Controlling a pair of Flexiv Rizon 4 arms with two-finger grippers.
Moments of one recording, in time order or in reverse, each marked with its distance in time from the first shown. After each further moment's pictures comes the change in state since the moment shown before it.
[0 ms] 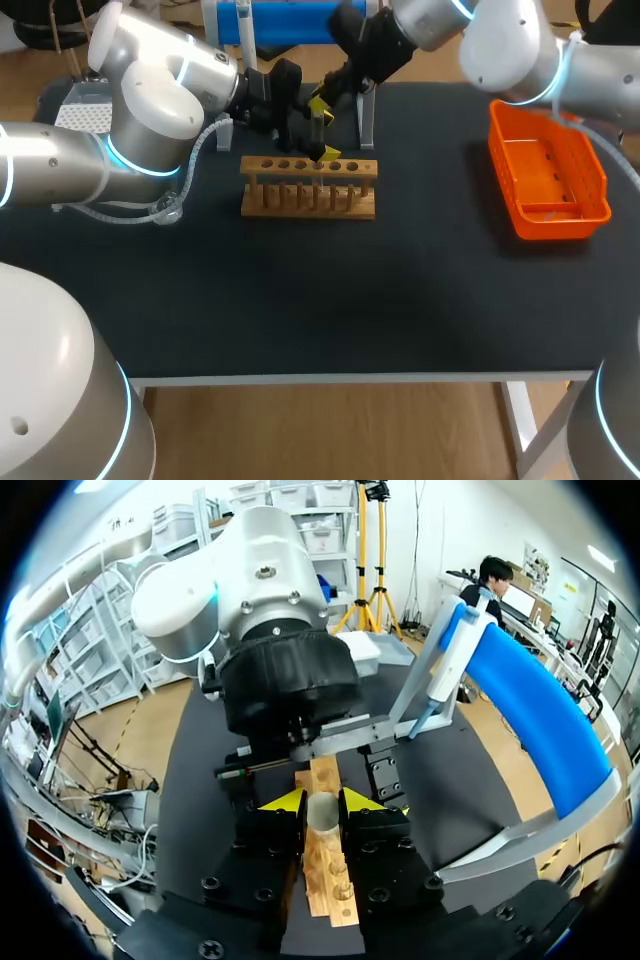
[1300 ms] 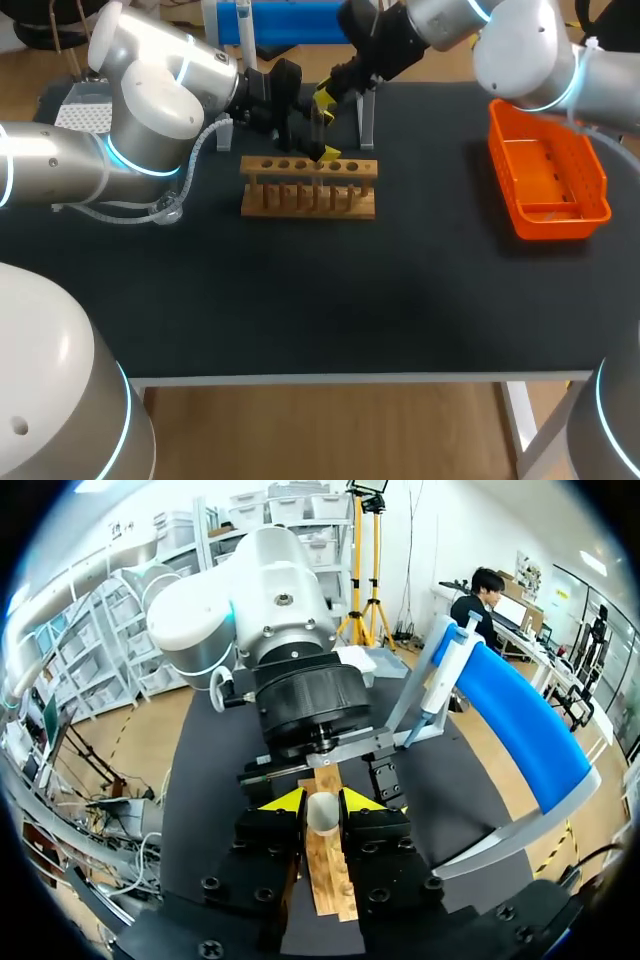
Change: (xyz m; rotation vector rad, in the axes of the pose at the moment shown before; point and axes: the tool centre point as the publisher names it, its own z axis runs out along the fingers) left arm 0.000 0.000 0.000 0.000 0.000 0.000; right arm 0.010 0.010 -0.023 -0.053 -0.035 -0.002
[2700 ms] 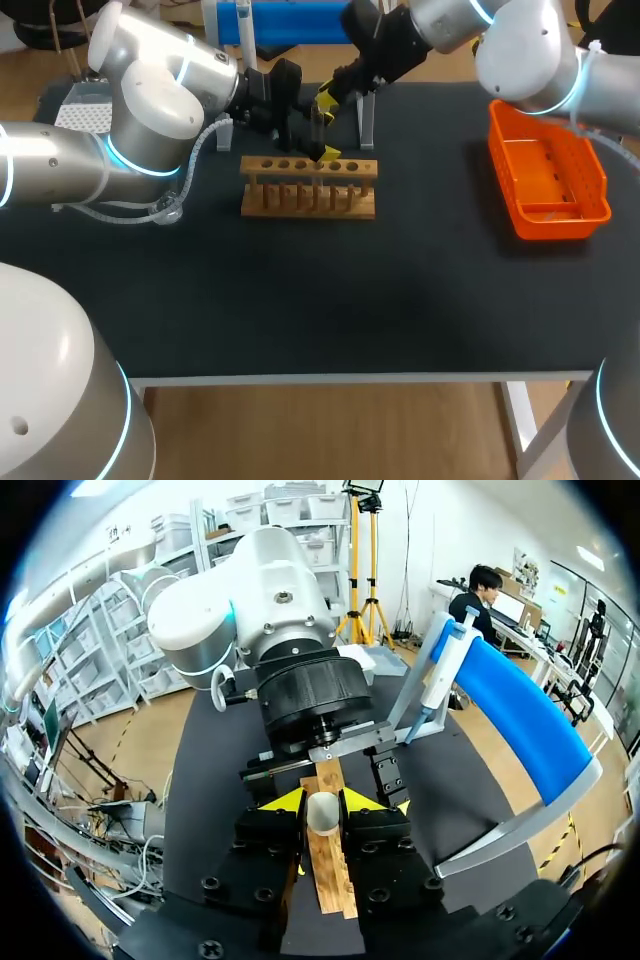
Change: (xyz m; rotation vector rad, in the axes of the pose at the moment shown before) left arm 0.000 0.000 0.000 0.000 0.000 0.000; right arm 0.003 -0.004 -0.002 -0.005 0.002 0.019
